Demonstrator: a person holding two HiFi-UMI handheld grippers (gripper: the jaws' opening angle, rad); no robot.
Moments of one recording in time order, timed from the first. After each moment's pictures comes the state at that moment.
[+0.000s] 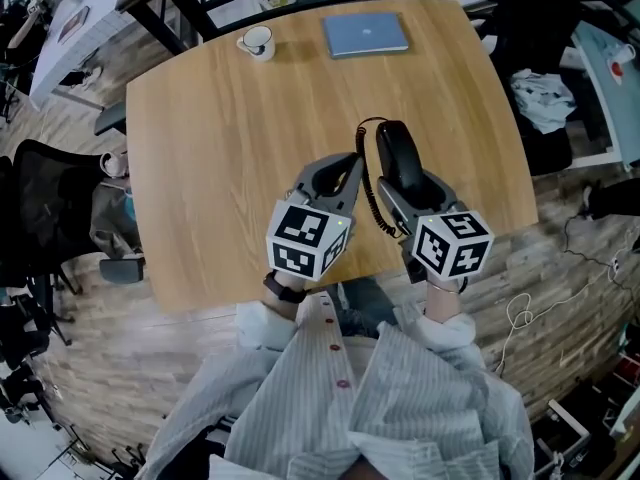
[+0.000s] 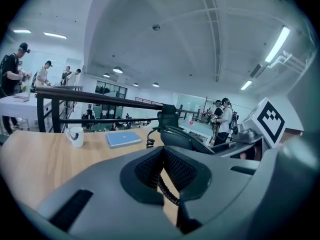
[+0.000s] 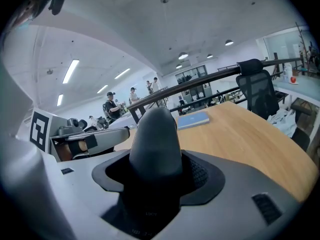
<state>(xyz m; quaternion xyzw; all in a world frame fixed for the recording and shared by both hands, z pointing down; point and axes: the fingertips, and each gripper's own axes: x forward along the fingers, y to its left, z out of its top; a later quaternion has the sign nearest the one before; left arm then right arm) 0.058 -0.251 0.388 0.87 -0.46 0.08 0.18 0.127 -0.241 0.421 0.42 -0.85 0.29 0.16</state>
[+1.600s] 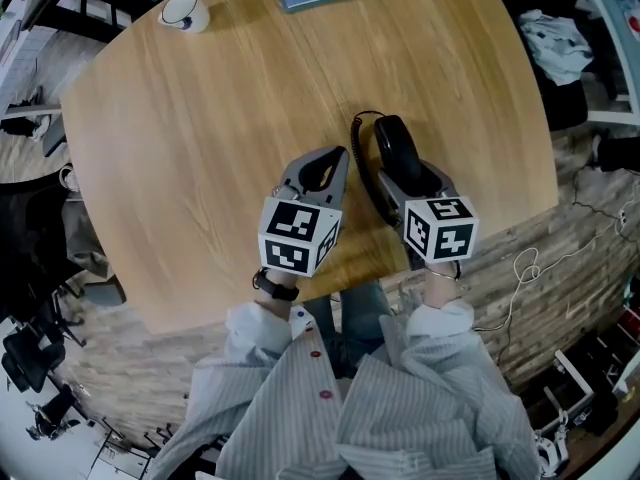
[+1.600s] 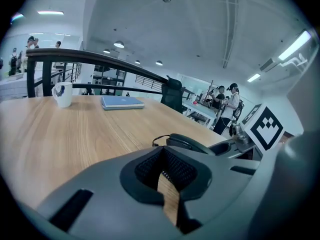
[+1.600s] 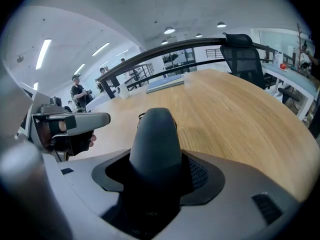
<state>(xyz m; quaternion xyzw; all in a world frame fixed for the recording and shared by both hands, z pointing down) 0.094 -0.296 0.559 0.85 -0.43 0.17 0.26 0.192 -0.274 0.613 0.45 -0.77 0.36 0.29</state>
